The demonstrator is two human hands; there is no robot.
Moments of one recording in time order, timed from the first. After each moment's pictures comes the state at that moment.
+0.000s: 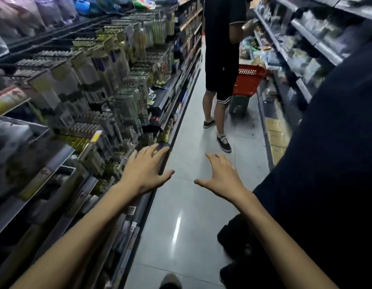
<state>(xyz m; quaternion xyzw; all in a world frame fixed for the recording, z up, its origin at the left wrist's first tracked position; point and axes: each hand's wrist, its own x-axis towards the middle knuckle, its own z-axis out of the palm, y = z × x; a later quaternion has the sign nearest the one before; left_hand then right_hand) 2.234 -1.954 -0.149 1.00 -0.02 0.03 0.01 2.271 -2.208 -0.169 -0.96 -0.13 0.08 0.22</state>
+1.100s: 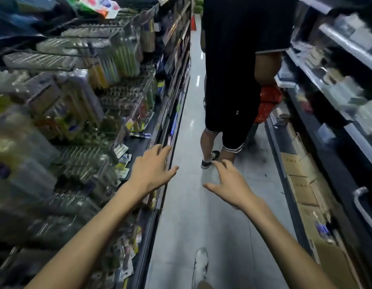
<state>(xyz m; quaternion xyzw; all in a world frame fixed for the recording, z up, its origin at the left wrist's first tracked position) 3.043 -1.821 -0.177 1.00 -0.04 0.02 0.08 3.038 -2.077 -0.199 -0.97 -0.08 0.12 0.21</state>
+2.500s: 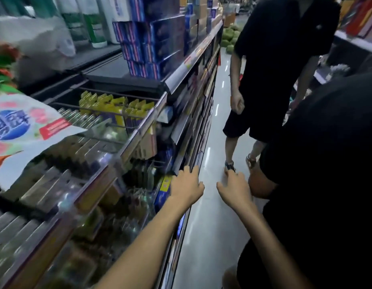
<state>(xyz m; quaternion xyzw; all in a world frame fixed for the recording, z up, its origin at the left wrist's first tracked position) 3.924 -1.749 -0.196 0.99 0.05 -0.03 0.12 3.936 -1.906 -0.182 -0.97 0.02 0.09 0.24</state>
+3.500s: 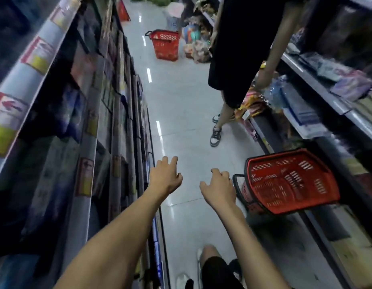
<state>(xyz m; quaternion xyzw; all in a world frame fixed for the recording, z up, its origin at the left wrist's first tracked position) 4.371 -1.837 -0.287 0.98 -0.13 -0.13 0.06 4.277 -1.991 -0.249 -0.92 0.26 0.12 0.28</state>
